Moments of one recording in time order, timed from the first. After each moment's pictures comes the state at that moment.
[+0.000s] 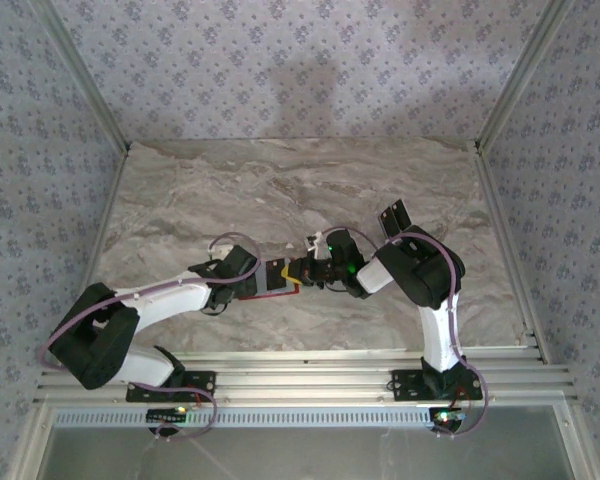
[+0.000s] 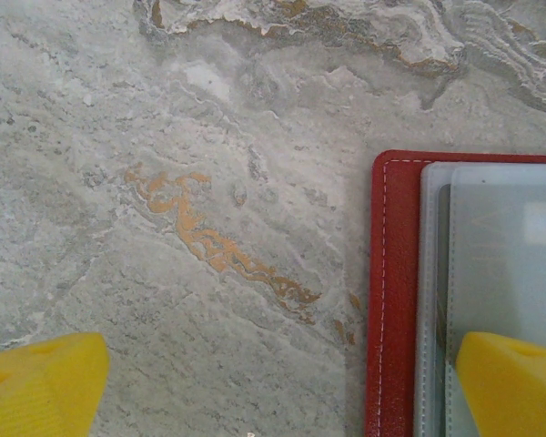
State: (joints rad) left arm -0.69 1.38 0.61 -0.43 -0.43 -0.75; right arm 0.65 2.03 0.73 0.81 -0.72 1.11
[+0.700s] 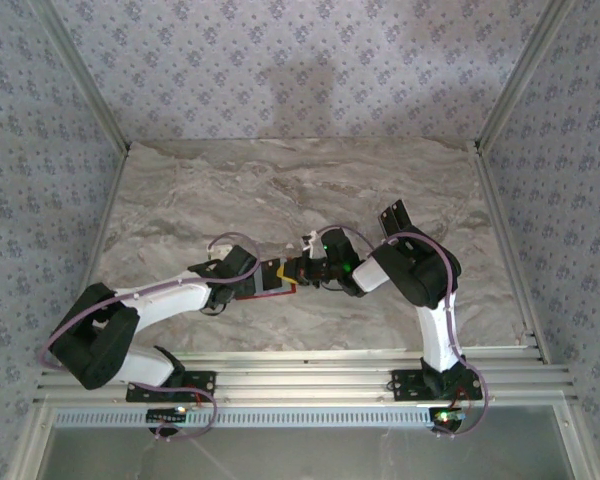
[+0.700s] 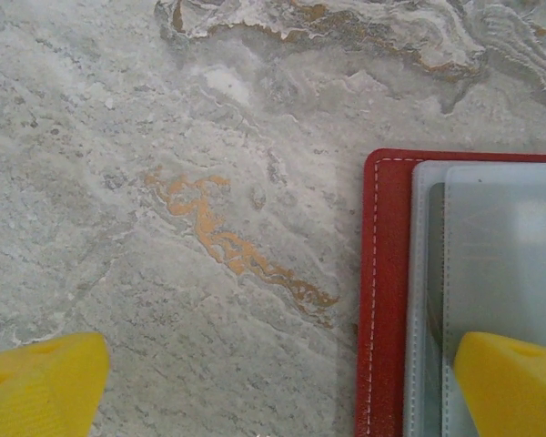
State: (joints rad) left arm -0.69 1.38 0.61 -0.44 -0.45 -0.75; right arm 0.67 2.05 0.77 0.79 -0.72 1.11
